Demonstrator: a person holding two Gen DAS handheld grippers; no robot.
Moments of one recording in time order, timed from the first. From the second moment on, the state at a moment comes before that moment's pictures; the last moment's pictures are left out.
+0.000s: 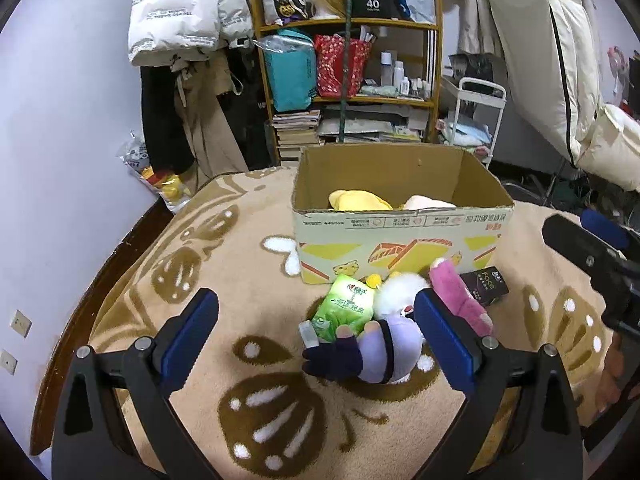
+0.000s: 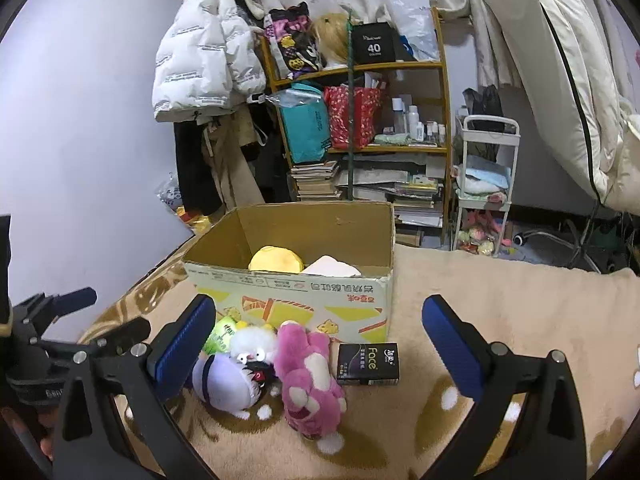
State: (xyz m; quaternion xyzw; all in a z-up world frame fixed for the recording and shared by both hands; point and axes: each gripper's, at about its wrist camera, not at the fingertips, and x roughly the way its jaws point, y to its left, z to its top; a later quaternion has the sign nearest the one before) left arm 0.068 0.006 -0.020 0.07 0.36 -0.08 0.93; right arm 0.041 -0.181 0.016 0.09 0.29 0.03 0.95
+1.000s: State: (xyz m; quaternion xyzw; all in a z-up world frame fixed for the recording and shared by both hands) left arm 0.116 -0.046 -0.101 0.11 0.49 -0.11 0.86; right arm 0.099 -0.165 -0.066 0.10 0.44 0.07 0.89
